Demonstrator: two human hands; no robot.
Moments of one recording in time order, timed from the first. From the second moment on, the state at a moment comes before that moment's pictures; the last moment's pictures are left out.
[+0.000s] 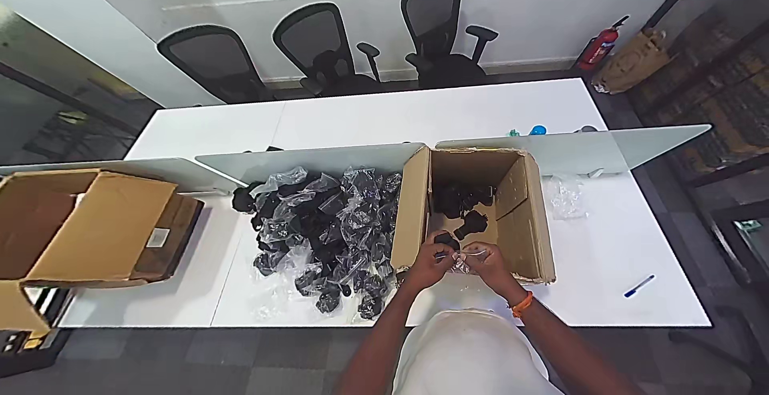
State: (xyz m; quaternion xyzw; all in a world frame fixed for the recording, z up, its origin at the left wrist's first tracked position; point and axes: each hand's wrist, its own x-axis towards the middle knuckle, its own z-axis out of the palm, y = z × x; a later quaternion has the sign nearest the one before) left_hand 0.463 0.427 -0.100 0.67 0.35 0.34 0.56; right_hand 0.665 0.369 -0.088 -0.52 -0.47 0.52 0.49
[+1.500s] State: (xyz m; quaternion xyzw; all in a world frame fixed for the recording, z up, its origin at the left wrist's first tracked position) left_hand 0.452 0.444 -0.092 0.69 0.33 0.25 0.60; right_hand 0.666 0.366 -0.087 -0.49 -0.47 0.55 0.48
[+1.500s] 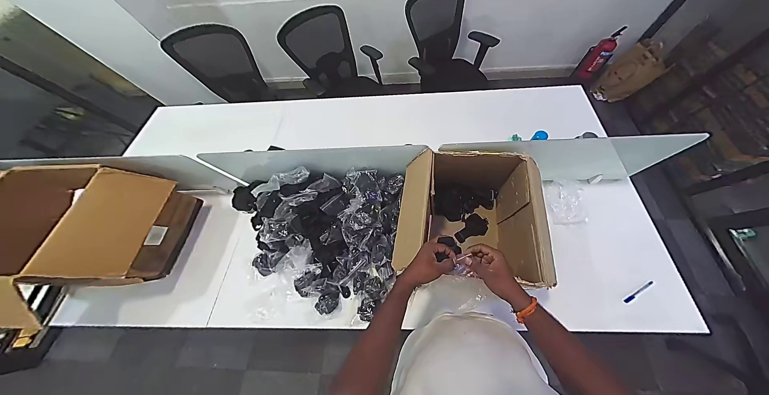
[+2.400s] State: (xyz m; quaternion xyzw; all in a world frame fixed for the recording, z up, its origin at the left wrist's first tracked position) left_hand 0.463 0.437 -0.098 0.71 0.35 0.27 0.54; right_hand 0.663 0.372 -0.093 -0.53 -0.53 0.46 0.48
